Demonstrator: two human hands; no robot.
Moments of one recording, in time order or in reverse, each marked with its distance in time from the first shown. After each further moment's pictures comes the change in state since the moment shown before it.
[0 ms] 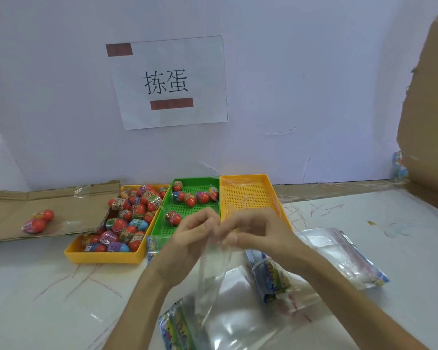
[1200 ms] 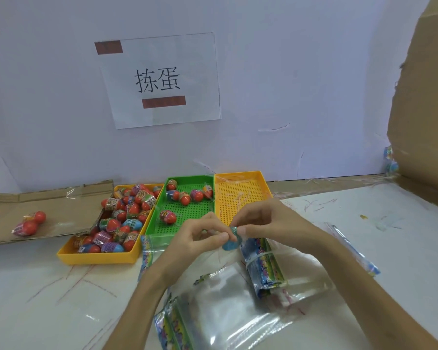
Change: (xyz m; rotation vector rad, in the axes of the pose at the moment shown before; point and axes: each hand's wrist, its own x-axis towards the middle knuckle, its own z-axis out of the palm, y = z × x) left_hand 0.002 -0.002 0.008 0.384 -0.028 0.030; right_hand -0.001 0.011 -0.041 -0.175 0.019 0.217
